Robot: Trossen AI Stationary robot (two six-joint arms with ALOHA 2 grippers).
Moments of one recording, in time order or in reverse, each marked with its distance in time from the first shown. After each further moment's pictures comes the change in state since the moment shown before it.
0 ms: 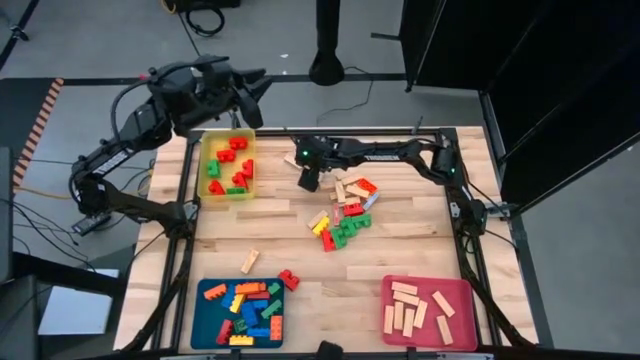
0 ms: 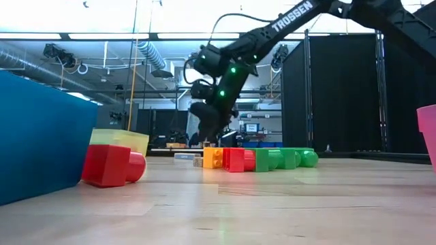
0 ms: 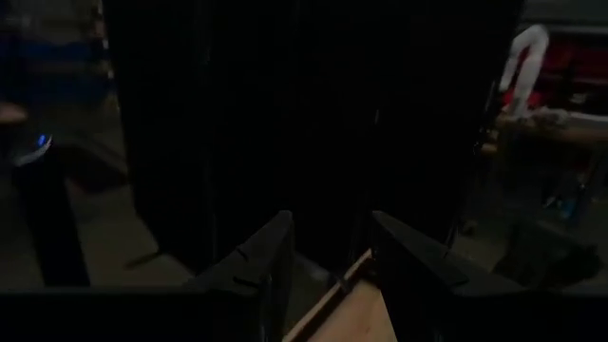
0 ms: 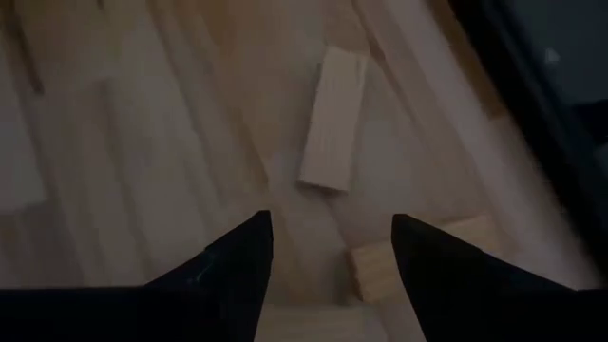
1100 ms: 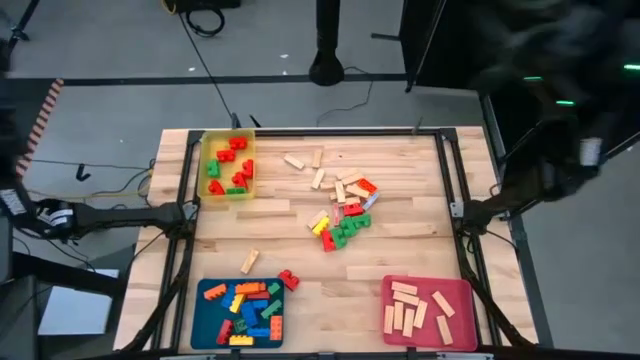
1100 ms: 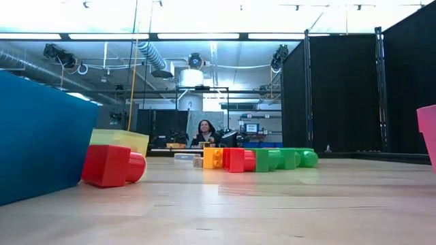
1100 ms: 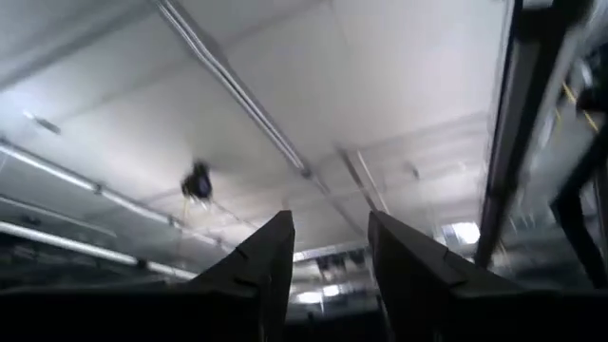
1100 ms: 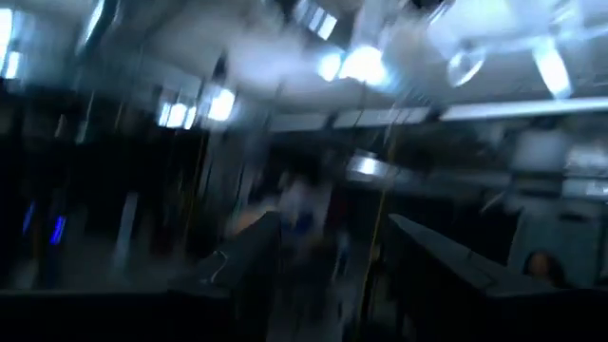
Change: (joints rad) left arm 0.003 -0.378 0.315 0.217 0.255 0.125; right arm 0.137 -0.845 0.634 -0.072 0.222 -0.362
